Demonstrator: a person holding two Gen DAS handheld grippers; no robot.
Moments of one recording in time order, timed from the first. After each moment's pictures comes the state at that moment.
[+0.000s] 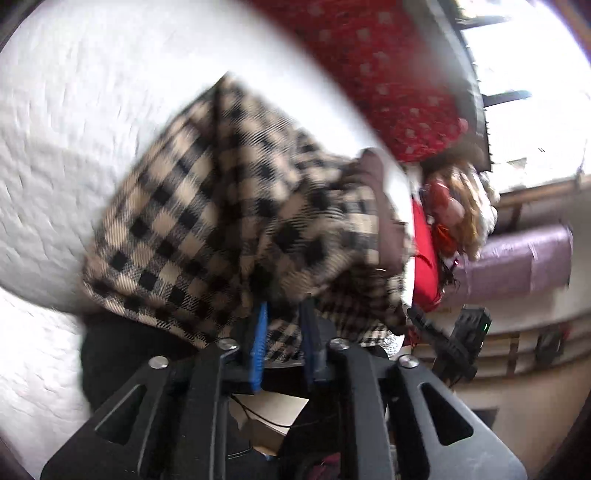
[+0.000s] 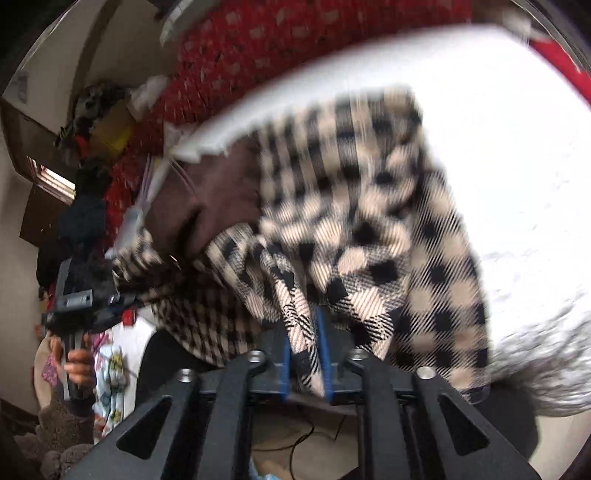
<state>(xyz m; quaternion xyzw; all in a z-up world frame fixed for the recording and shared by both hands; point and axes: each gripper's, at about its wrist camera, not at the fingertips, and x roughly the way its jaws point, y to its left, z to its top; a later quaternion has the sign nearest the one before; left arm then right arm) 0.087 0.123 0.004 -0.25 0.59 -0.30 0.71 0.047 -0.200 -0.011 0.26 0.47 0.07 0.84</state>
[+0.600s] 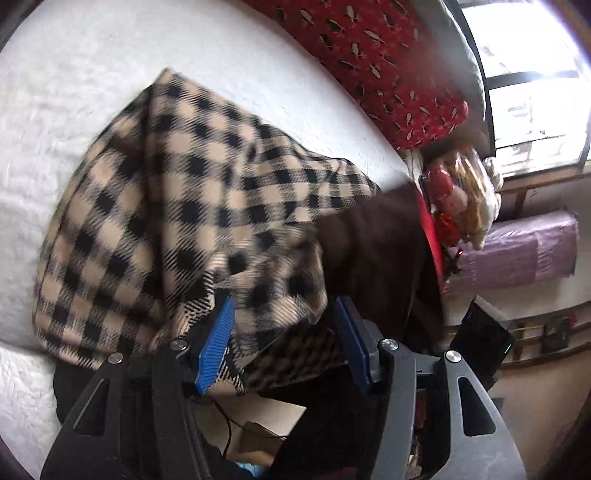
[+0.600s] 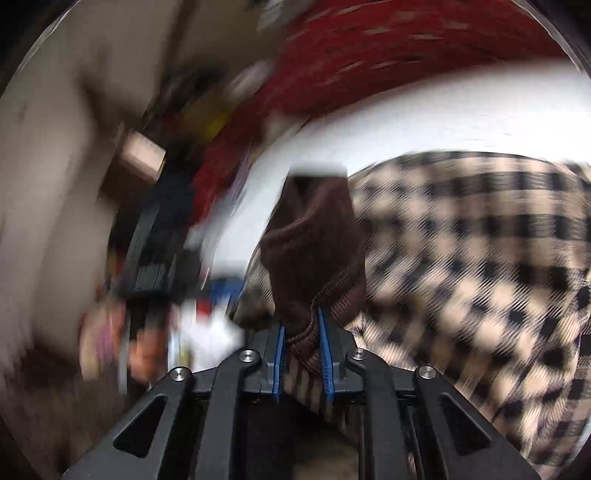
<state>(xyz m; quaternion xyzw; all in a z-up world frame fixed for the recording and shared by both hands) 0.124 0.076 -0.013 -0.24 0.62 -0.31 0.68 0.091 -0.123 0.000 0.22 0.45 0.29 0.82</state>
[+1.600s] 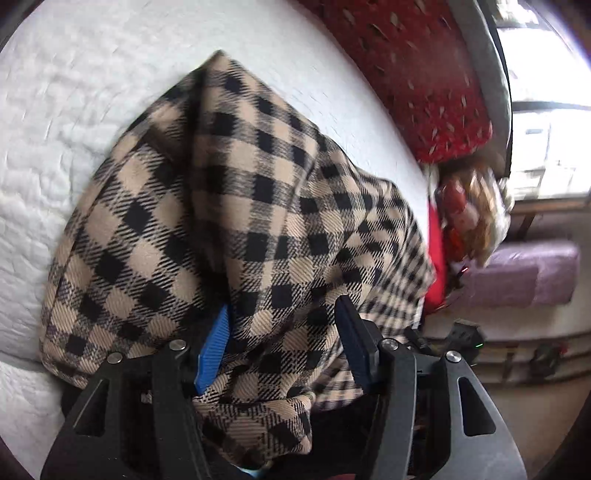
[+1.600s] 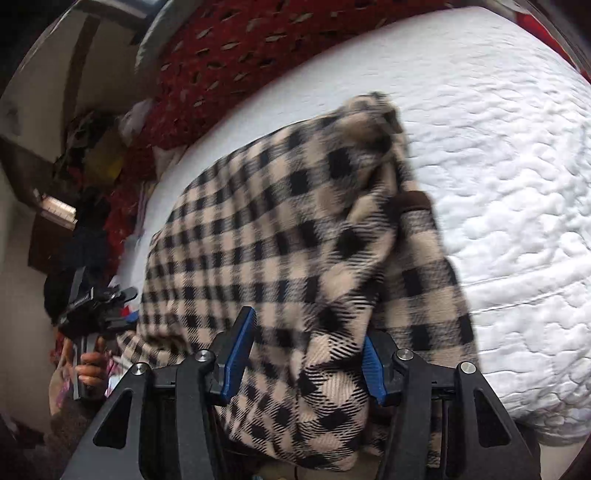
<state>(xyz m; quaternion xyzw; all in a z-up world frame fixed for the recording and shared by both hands) 0.154 0.082 -0.046 -0.23 0.64 -0.28 0.68 0.073 -0.230 -0.053 0.31 0.47 0.09 0.82</state>
